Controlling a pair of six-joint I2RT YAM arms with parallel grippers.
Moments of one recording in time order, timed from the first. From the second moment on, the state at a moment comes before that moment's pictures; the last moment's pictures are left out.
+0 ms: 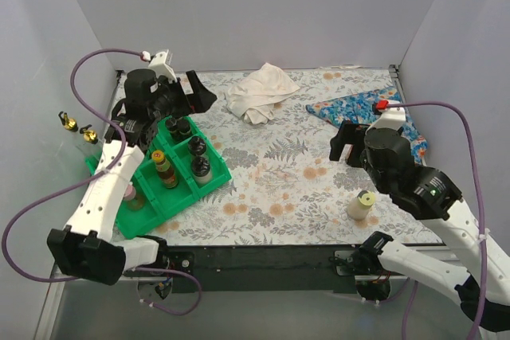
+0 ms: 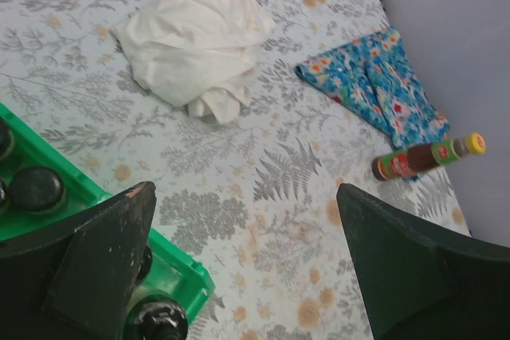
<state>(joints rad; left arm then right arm) -0.20 1.28 1.31 -0.37 0.27 -0.40 0.78 0.77 1.14 -0.82 0.52 0.52</state>
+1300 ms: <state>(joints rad) -0.22 0.92 1.04 -0.38 0.56 -0.45 0.10 1.25 1.04 -0.54 0.17 0.16</state>
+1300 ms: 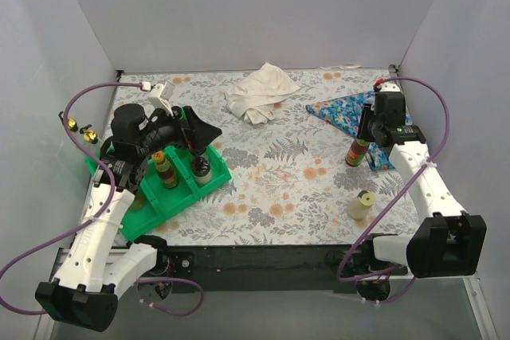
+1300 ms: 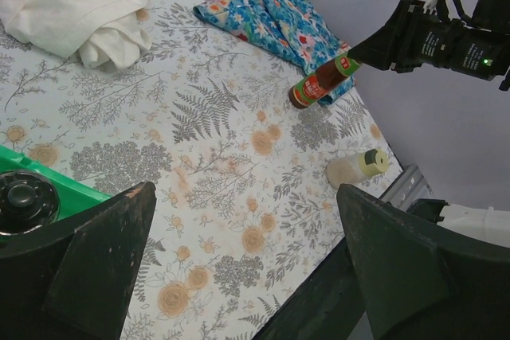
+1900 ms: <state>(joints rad) -0.22 0.91 1.02 -0.45 0.44 -0.38 0.67 1.14 1.02 -0.57 0.13 0.16</state>
